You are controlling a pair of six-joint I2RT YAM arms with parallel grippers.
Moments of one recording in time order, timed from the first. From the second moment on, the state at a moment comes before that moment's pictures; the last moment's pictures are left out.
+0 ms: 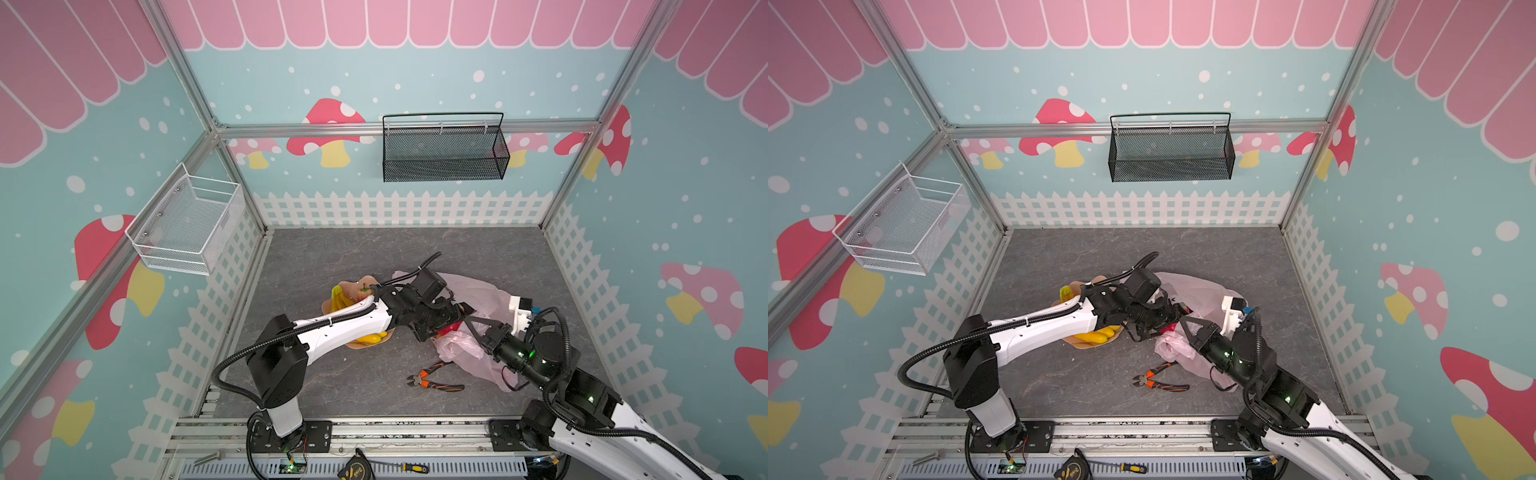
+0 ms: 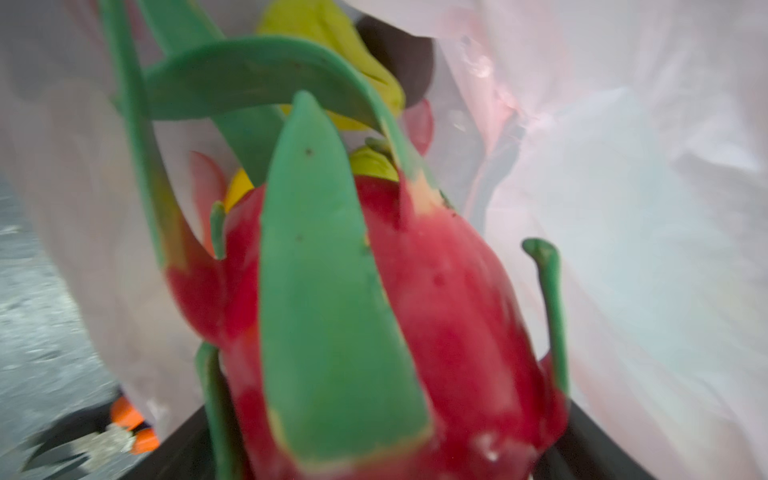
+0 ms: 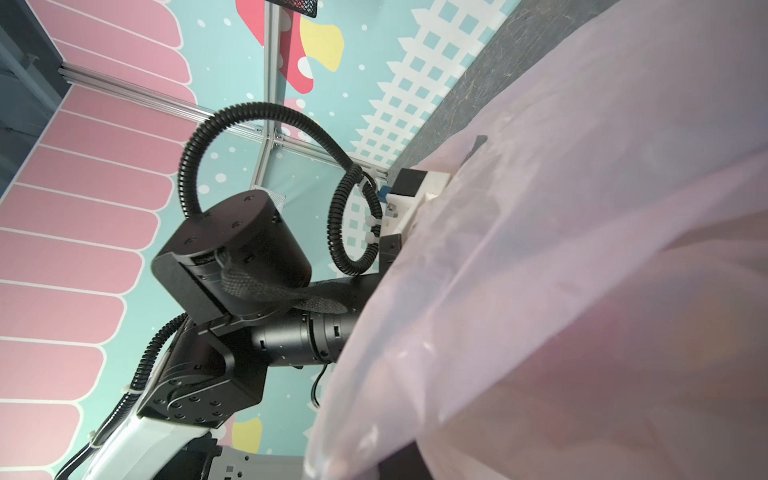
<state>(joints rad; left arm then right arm) -0.94 1.77 1.43 -0.50 0.29 -1.24 0.84 0.42 0.57 -0.33 0.12 1.24</state>
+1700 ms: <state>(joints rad) -0.93 1.81 1.63 -0.77 0.18 -1.01 0.84 0.40 0.57 -0.46 0.14 1.24</state>
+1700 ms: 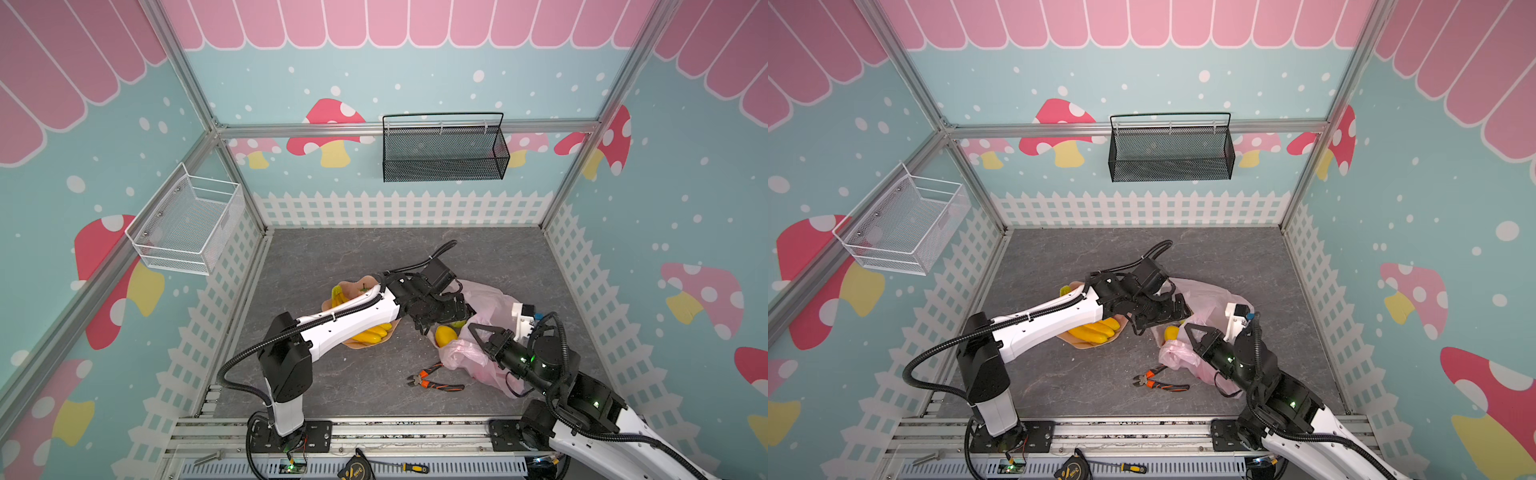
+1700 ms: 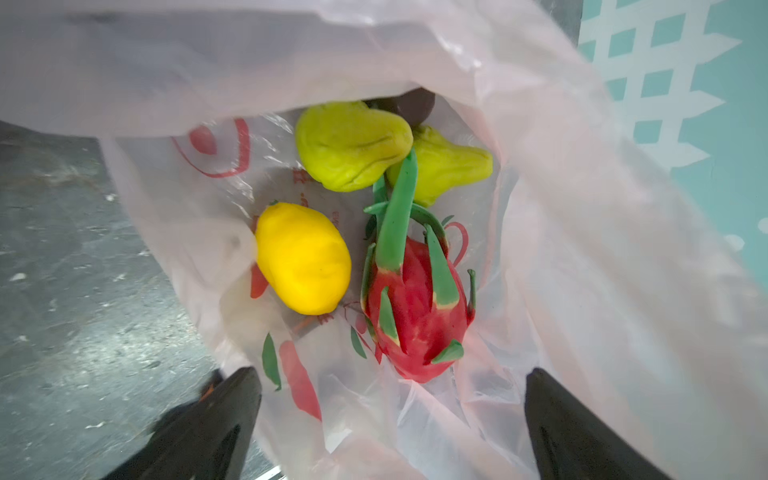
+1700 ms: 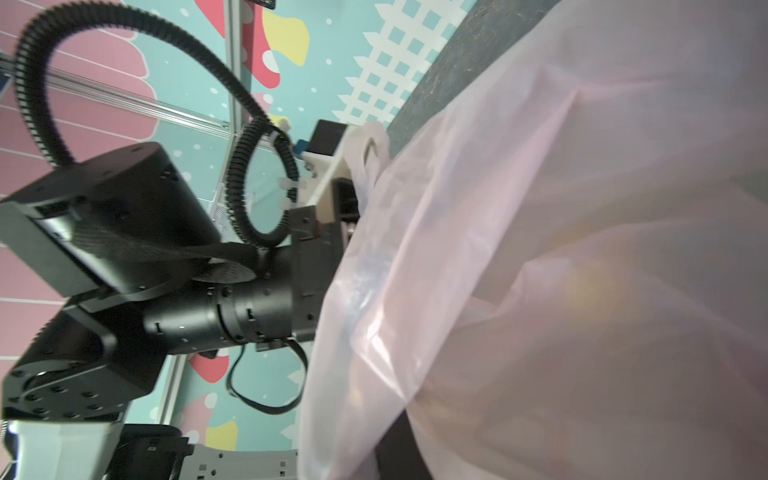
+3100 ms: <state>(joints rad) -0.53 1.63 1.47 -1.05 0.07 -0.47 0.84 0.53 0.70 -0.60 0.12 1.19</state>
